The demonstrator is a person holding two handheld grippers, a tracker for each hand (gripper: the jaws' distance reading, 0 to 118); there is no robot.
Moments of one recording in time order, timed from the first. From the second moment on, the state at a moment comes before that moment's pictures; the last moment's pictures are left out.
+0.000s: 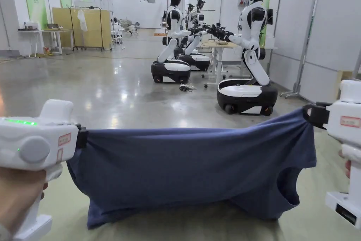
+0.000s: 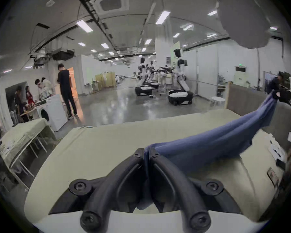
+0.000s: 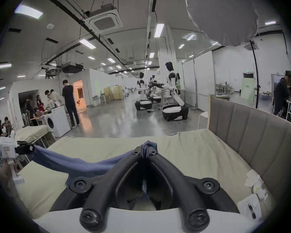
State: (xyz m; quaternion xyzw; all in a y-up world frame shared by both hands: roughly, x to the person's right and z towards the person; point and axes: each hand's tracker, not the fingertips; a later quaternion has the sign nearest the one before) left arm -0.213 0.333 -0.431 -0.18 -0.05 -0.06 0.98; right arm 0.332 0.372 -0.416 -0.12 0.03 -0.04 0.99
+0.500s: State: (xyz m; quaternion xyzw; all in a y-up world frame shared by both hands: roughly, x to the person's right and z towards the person) left arm -0.216 0.092 -0.176 -0.39 -0.07 0.00 0.92; right arm 0.331 0.070 -0.168 -0.37 0.00 -0.03 0.93
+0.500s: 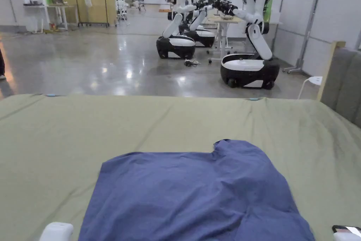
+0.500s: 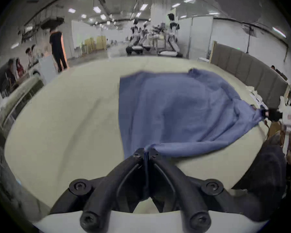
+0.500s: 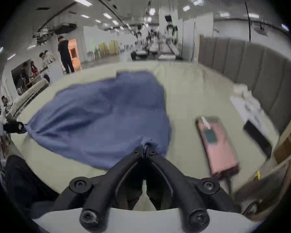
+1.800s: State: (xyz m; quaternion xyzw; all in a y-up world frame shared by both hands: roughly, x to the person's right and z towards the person) left arm -0.205 0.073 -0.180 -0.36 -0.03 -0.01 0.93; right arm 0.333 0.062 -0.154 -0.34 -0.02 0.00 0.94
